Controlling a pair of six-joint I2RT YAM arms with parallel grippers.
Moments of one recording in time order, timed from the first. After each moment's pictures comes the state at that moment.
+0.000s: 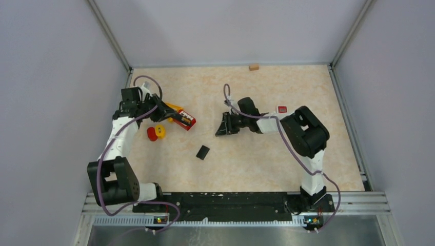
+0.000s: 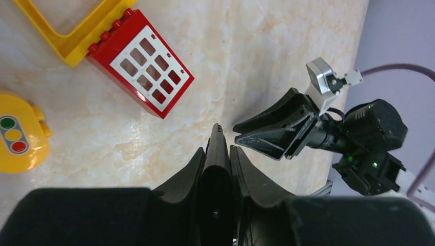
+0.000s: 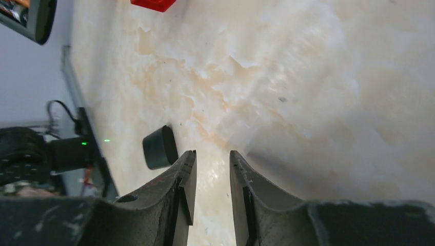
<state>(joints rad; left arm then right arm) 0.16 1.35 1.00 -0.45 0.64 -0.53 0.58 2.03 1.05 0.32 -0.72 0.58</state>
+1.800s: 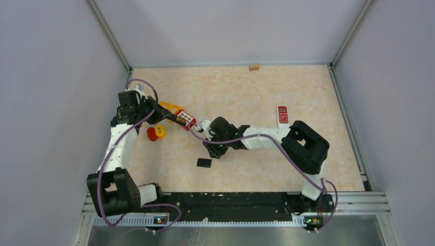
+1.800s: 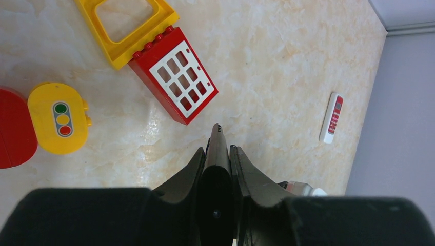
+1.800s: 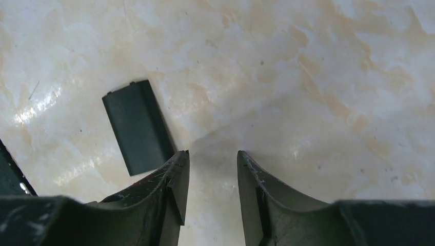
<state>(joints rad) 0.17 1.24 0.95 -0.43 0.48 -0.57 0.99 1.90 1.16 -0.15 -0.20 0.02</state>
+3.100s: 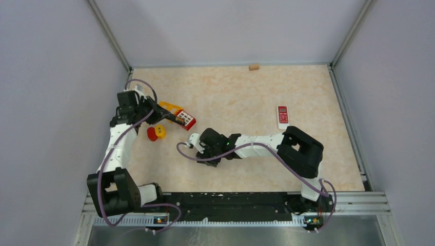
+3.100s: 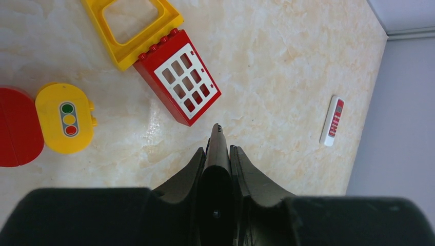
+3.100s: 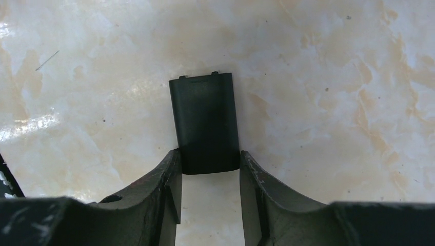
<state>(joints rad) 0.18 1.24 0.95 -0.43 0.48 -0.57 1.12 1.91 1.19 -0.21 -0.08 -0.16</state>
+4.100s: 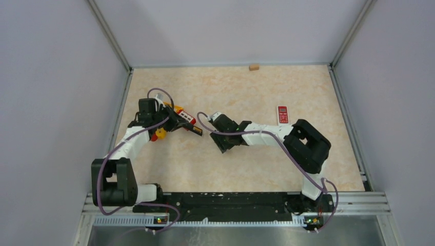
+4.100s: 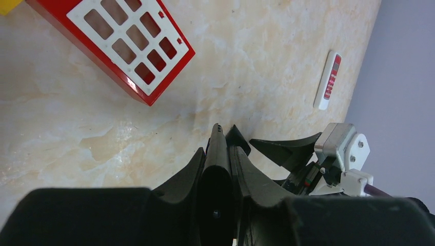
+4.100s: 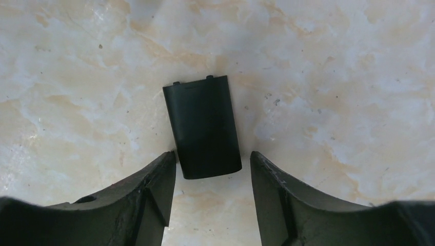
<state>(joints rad) 0.00 1.32 0.78 -0.22 0.54 -0.69 0.95 1.87 1.17 -0.32 0.15 0.22</state>
